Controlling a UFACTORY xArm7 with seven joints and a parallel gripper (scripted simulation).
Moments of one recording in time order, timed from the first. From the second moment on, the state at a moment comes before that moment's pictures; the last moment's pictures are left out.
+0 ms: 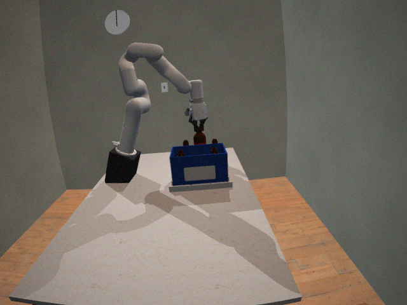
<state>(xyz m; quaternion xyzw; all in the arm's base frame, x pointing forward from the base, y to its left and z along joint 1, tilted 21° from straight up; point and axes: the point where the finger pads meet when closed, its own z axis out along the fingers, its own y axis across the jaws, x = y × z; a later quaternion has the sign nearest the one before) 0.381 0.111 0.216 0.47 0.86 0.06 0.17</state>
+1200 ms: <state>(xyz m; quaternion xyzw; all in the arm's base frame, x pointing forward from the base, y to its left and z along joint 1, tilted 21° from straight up) 0.379 0.112 0.222 0.47 0.86 0.06 0.17</state>
